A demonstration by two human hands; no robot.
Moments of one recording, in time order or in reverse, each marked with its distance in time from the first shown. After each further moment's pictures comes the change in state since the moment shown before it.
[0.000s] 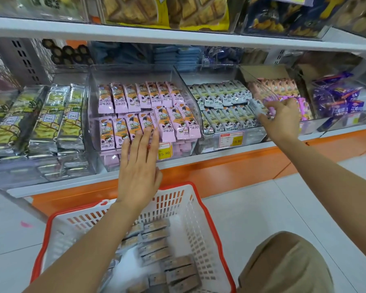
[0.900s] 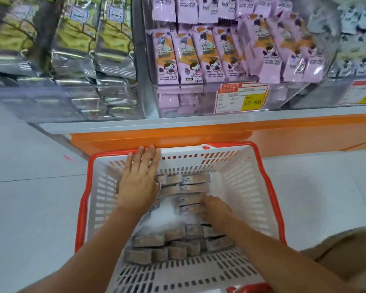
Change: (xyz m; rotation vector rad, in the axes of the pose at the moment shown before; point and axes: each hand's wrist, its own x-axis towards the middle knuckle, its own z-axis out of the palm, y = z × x) left_hand -0.169 -0.105 0.093 0.116 -0.486 -0.112; right_hand -0.355 -0.055 0.241 -0.109 -1.329 -0.187
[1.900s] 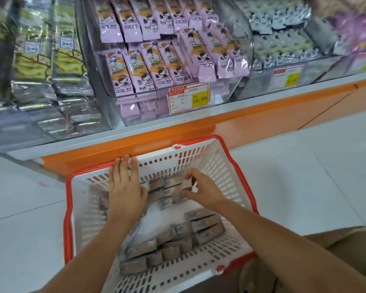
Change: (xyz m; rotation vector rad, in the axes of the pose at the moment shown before) left_hand 0.001 0.018 -0.011 -0.231 -0.074 -0.107; right_hand -0.036 -0.018 -0.059 0.513 0.358 -0.125
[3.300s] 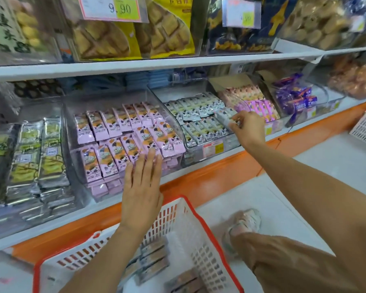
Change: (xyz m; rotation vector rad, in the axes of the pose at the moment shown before) left_hand 0.076 0.141 -0.128 0.189 0.514 0.420; right_hand 0.003 -0.065 -0.353 -0.403 1.026 0.020
